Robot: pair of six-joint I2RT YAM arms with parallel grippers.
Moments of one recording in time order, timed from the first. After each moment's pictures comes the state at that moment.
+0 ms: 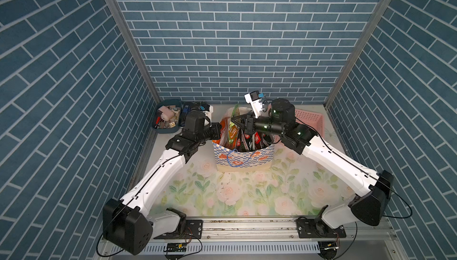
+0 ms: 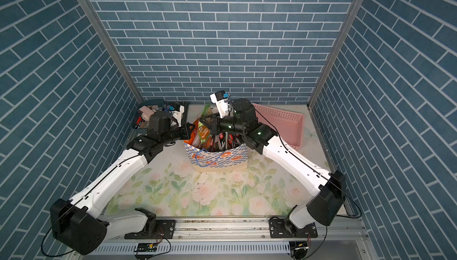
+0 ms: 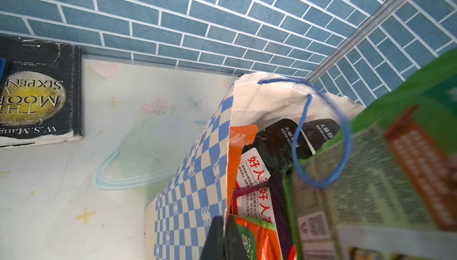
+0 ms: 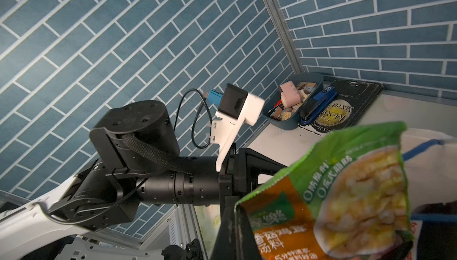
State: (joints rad) left arm -0.39 1.25 1.10 -0.36 0.17 -0.40; right arm 0.83 1.50 1.47 -0.16 -0.46 0.50
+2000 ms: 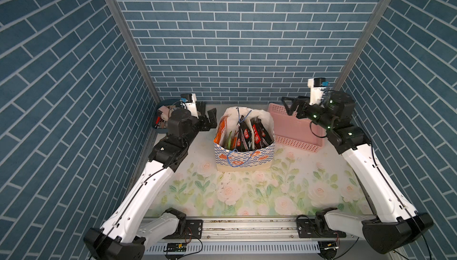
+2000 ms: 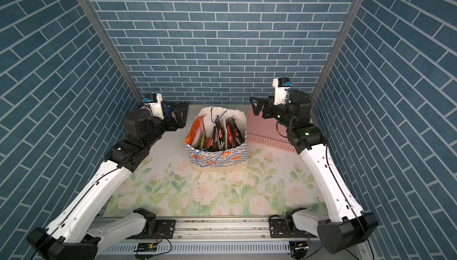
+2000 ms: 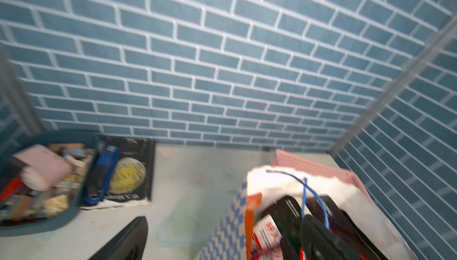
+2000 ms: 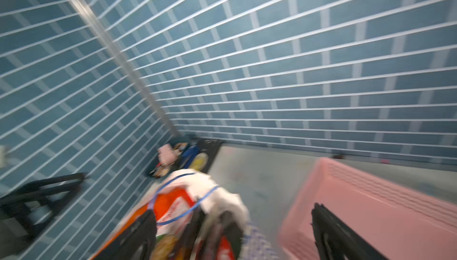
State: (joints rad) left arm -0.38 1.04 1.16 -0.27 -0.25 -0.28; right arm 0.25 1.19 1.38 -0.36 -0.25 0.26
